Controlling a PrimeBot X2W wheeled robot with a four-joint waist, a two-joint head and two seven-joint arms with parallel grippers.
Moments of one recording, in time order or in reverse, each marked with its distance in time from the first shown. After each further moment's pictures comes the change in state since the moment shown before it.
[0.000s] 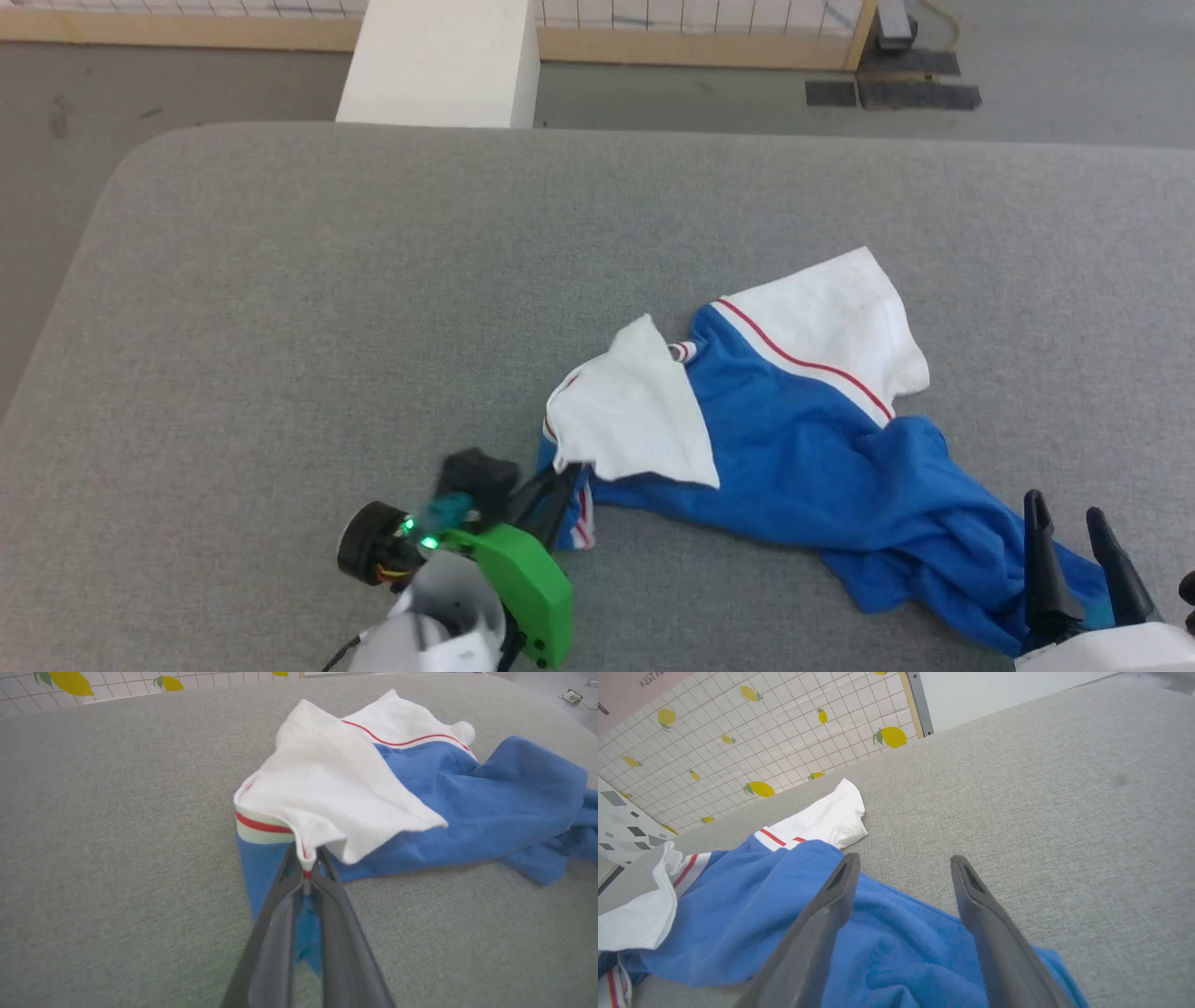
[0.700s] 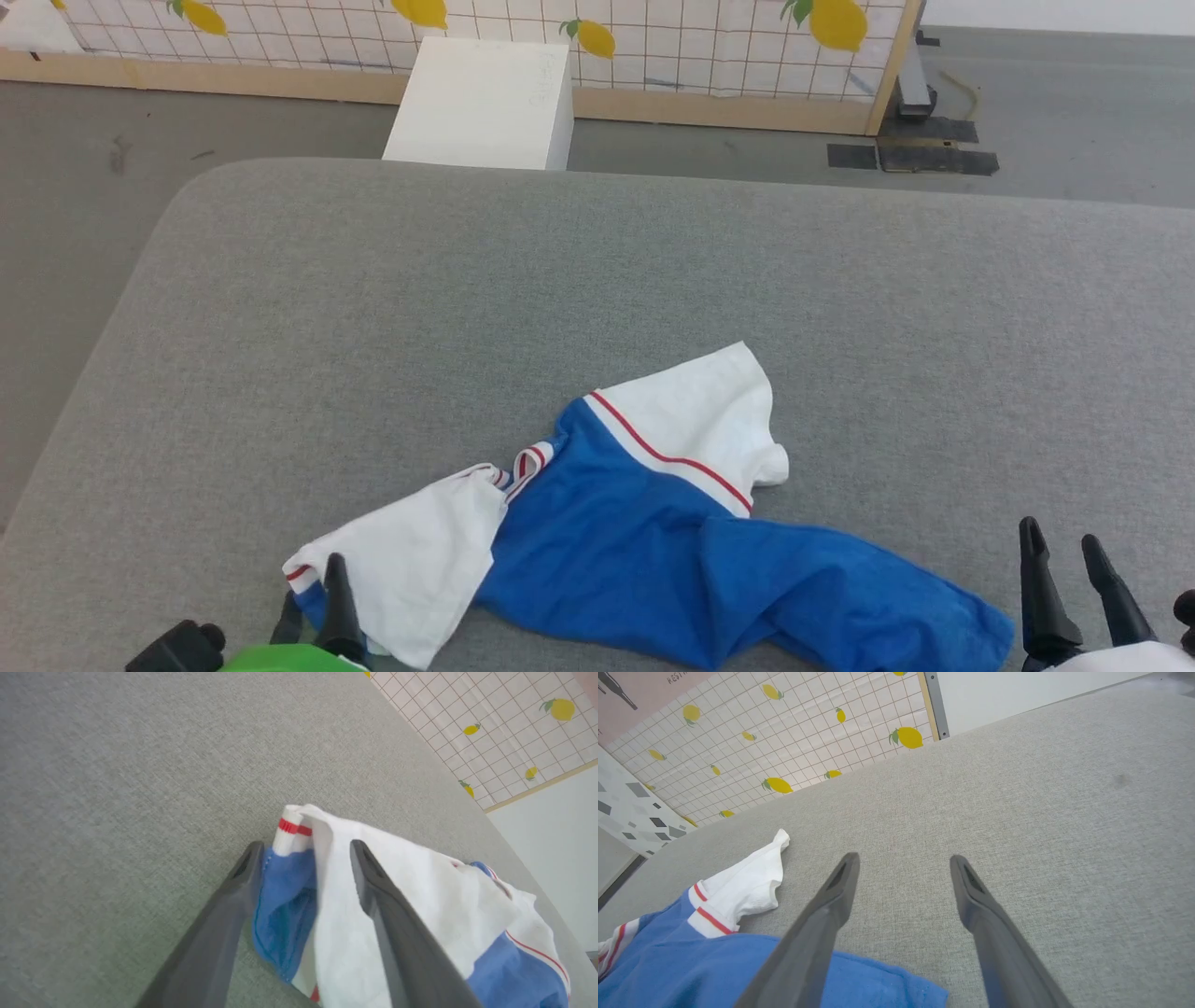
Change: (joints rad) left arm 0.253 -0.070 0.447 0.078 -0.524 0.165 -0.240; right arm 0.039 0.000 0.000 -0.006 -0.002 0.000 0.031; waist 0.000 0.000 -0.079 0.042
